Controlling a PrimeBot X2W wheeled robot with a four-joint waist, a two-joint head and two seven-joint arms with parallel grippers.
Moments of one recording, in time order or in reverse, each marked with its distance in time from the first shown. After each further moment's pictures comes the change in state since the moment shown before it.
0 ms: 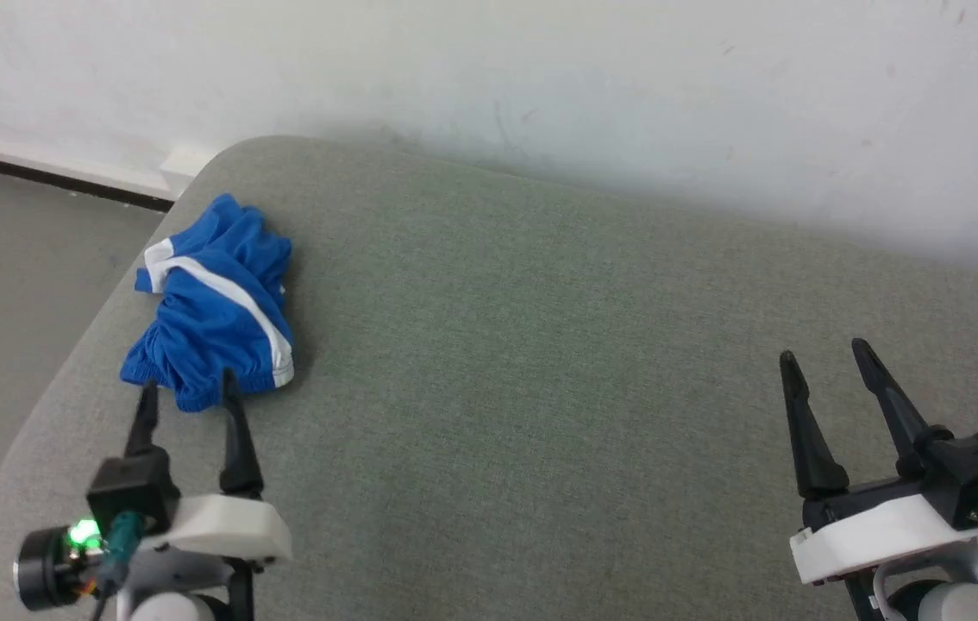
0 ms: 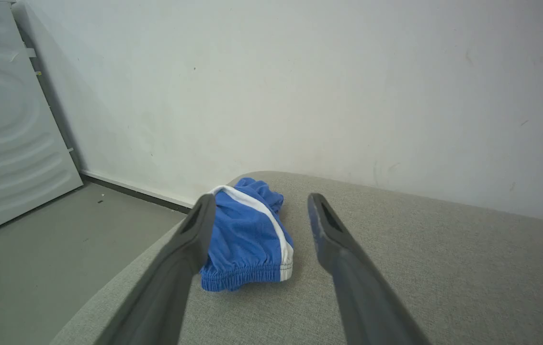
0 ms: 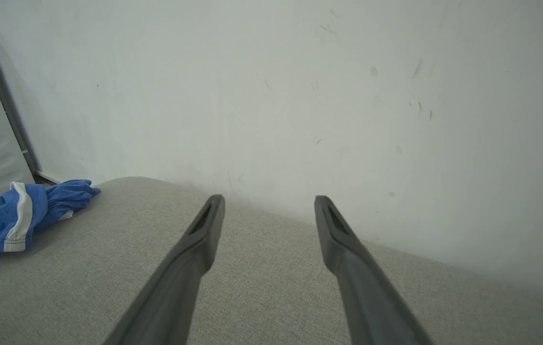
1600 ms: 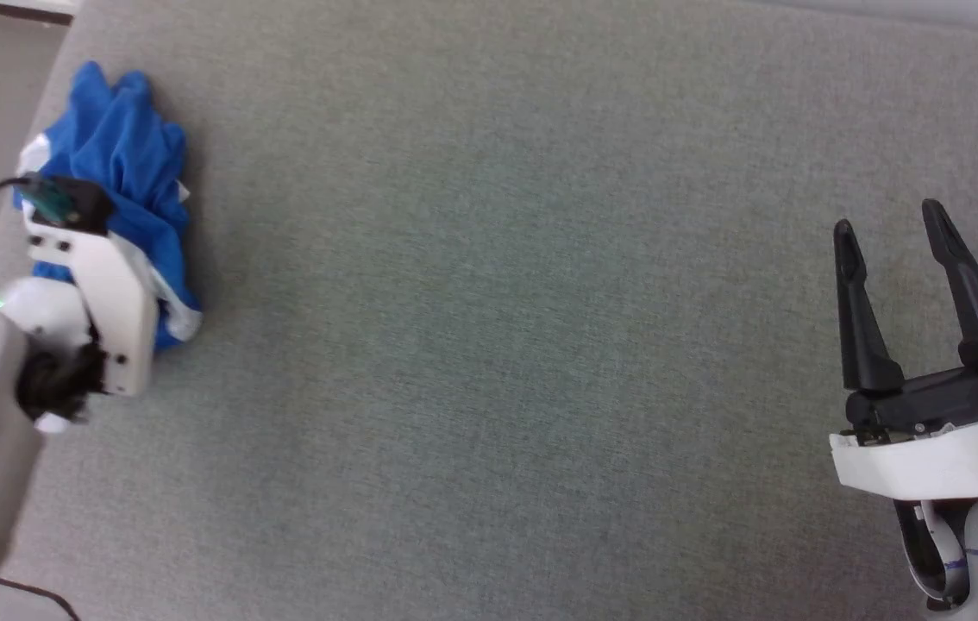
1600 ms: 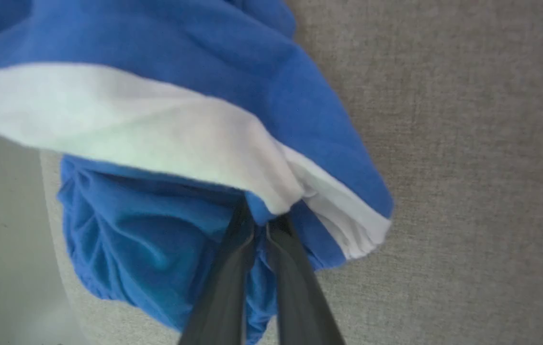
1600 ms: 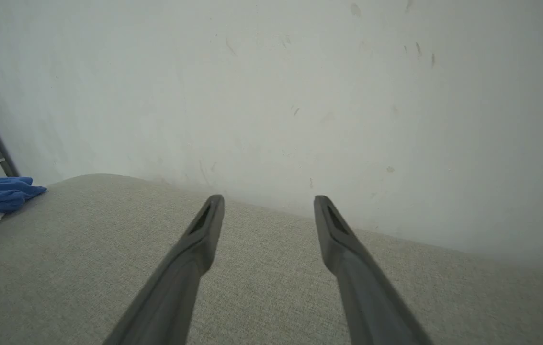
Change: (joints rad) left arm -0.721 0.535 -0.476 0.587 -0.568 -0.268 0.801; right arm -0.165 -0.067 0.003 -0.085 -0.011 0.000 -0.099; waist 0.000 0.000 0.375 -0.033
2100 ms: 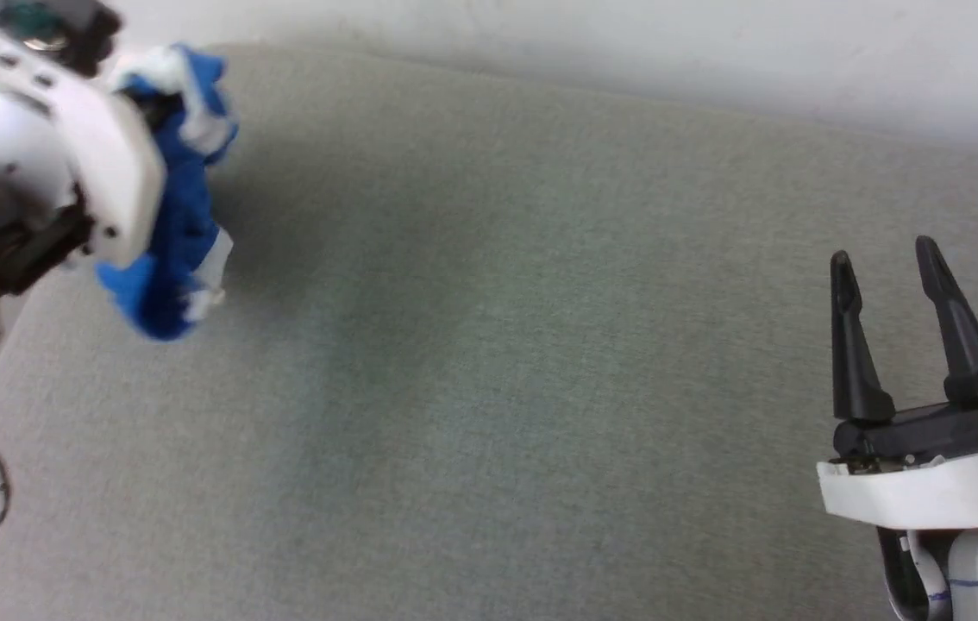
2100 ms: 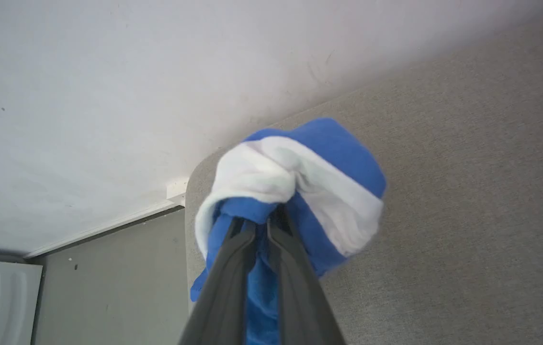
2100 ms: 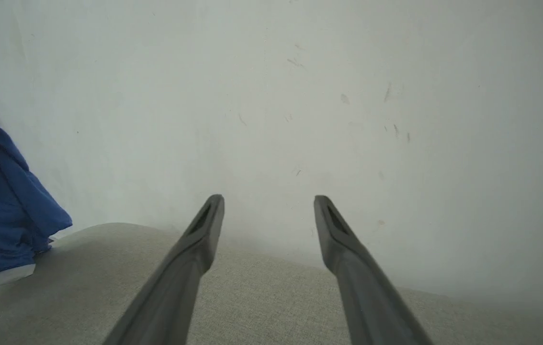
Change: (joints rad) left arm -0.257 0.182 -0.237 -0.305 -0.078 -0.009 -0.132; right arm 0.062 0.064 -0.023 -0.009 0.017 0.000 -0.025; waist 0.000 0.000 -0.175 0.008
